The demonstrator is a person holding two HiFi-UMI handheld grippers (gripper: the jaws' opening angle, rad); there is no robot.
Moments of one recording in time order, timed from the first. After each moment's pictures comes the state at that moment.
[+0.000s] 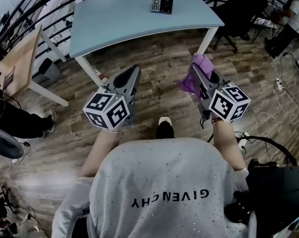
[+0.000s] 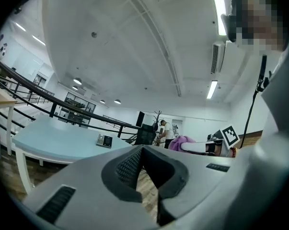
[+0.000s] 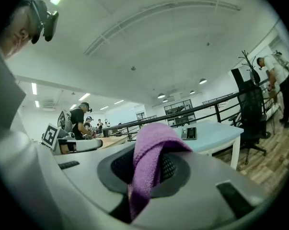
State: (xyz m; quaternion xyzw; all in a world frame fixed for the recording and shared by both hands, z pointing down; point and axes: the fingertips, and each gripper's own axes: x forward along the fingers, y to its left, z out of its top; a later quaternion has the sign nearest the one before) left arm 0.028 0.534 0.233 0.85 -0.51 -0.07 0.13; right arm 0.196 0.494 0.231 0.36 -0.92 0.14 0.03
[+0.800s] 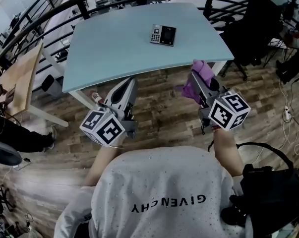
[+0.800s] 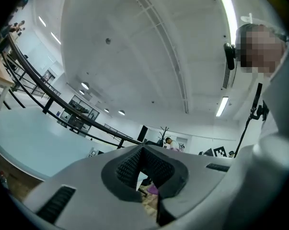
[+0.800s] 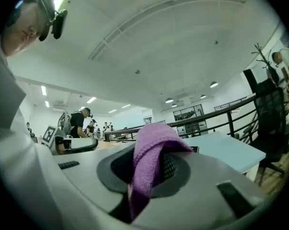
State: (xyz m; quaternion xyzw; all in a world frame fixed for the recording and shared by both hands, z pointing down) left arm 0.047 0.319 0.191 0.82 -0.53 -0.18 0.14; right arm 0.211 0.244 0.197 0.30 -0.95 0.10 0.00
